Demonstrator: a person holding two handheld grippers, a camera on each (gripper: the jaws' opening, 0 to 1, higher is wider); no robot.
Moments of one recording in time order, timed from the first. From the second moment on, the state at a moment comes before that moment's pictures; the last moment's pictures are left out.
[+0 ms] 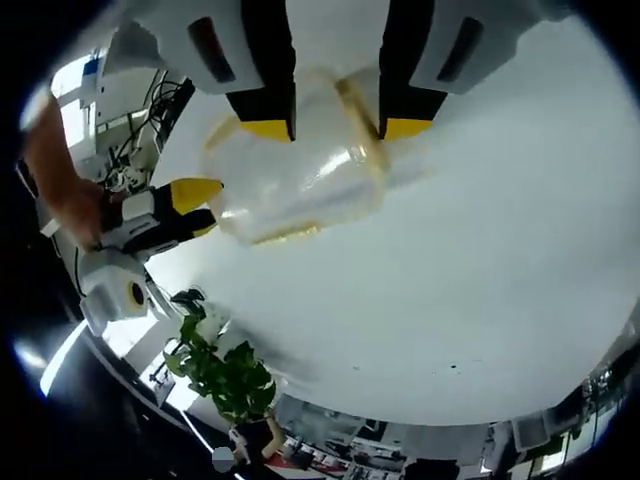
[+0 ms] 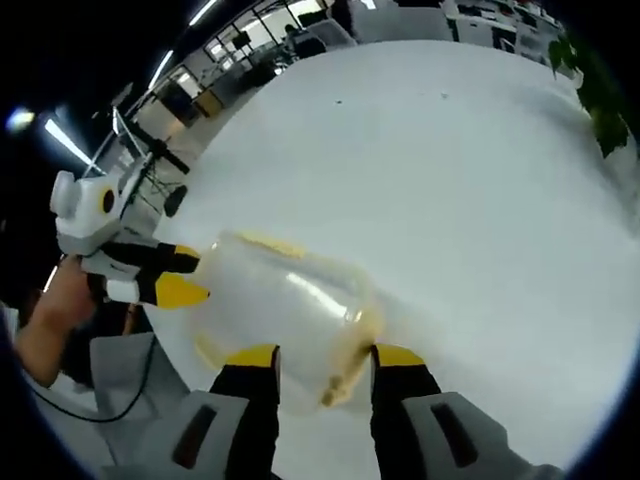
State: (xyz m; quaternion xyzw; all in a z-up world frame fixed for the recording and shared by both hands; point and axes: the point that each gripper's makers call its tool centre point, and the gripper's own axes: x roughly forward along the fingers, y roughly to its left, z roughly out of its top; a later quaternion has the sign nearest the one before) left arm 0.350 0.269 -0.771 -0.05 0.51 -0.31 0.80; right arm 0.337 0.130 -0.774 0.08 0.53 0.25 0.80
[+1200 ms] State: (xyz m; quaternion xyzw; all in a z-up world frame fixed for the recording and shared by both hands) left arm 0.348 0.275 -0.761 0.00 0.48 -0.37 0.79; right arm 0.341 0.125 -0.766 -0.01 0.53 0.30 0.79
